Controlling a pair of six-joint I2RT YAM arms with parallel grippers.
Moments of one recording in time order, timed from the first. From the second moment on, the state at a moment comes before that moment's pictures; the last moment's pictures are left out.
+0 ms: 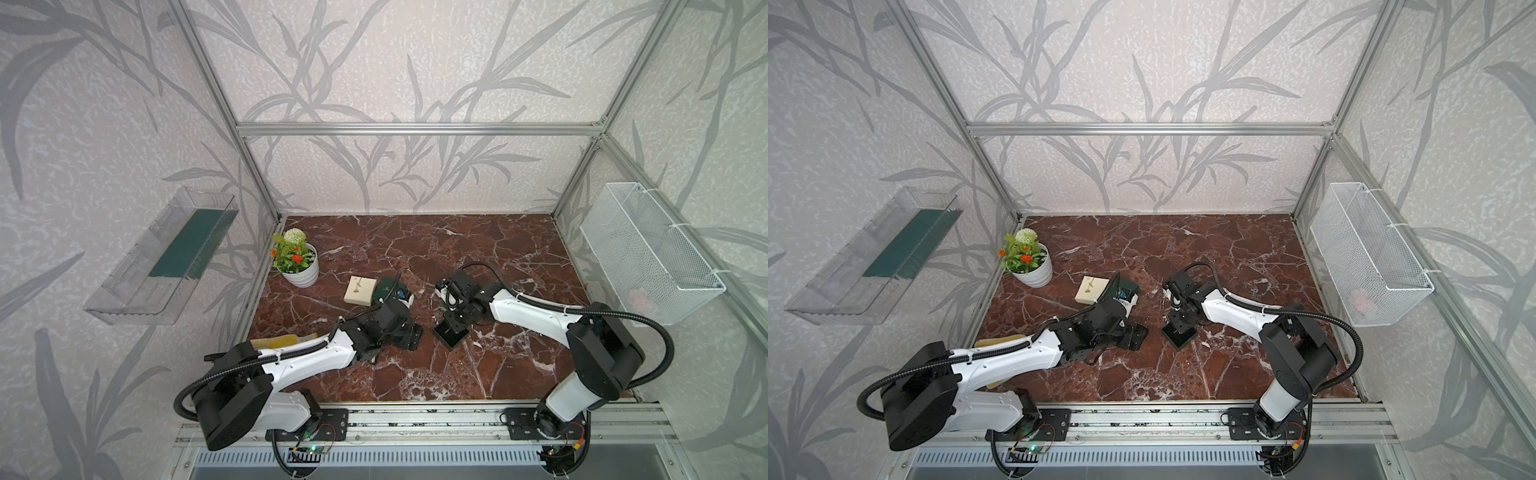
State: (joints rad) left arm -0.88 1.32 0.65 -0.16 -0.09 -0.46; right arm 0.68 1.63 0.98 -0.58 -0.01 0.10
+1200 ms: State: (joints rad) left arm -0.88 1.34 0.65 -0.16 -0.07 -0.48; right arm 0.72 1.31 0.79 -0.67 0.05 0.91
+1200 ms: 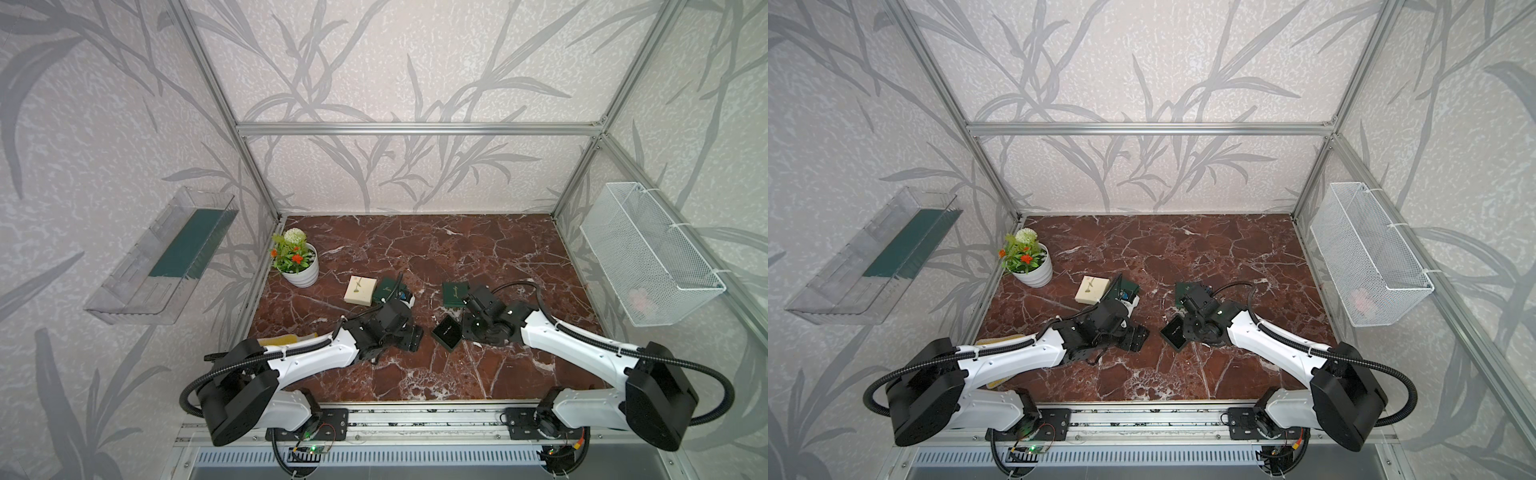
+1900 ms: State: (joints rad) left arm -0.88 1.35 0.65 -0.16 -0.07 -0.48; right arm 0.72 1.42 0.78 -0.61 0.04 1.01
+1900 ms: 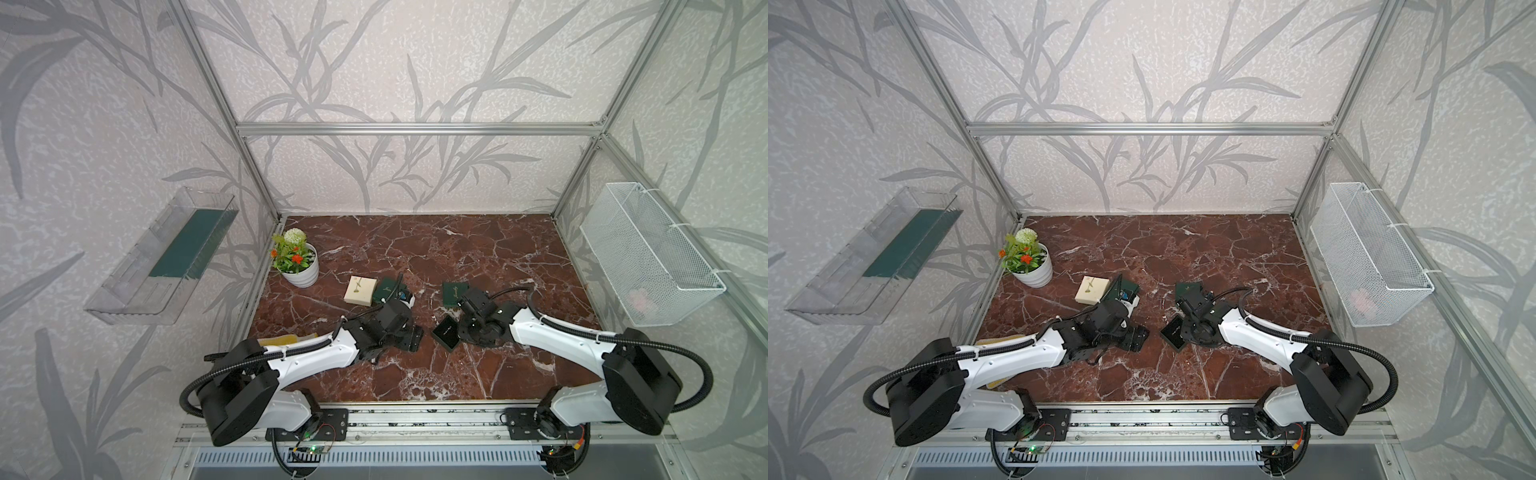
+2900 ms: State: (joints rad) left arm -0.88 1.37 0.65 -0.15 -0.09 -0.53; right arm 0.77 1.54 1.02 -0.62 0.06 0.55
